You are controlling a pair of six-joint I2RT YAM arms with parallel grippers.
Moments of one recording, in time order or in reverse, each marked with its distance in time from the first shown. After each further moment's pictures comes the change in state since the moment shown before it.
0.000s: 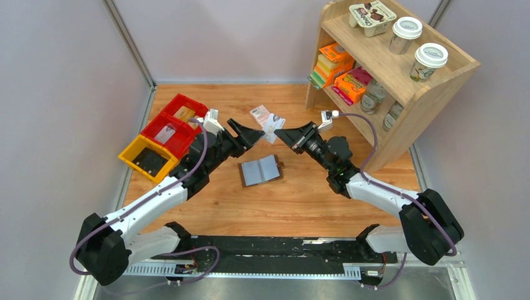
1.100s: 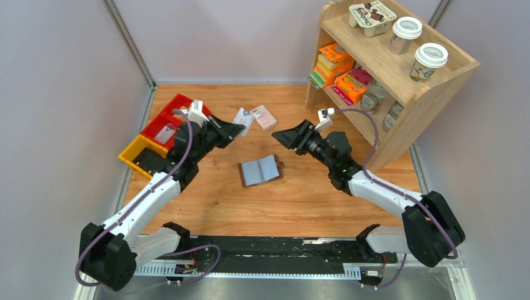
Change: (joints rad) left arm 0.163 -0.012 0.029 -0.014 0.133 -0.014; right arm -0.017 0.009 0.041 -0.116 -0.075 -0.145
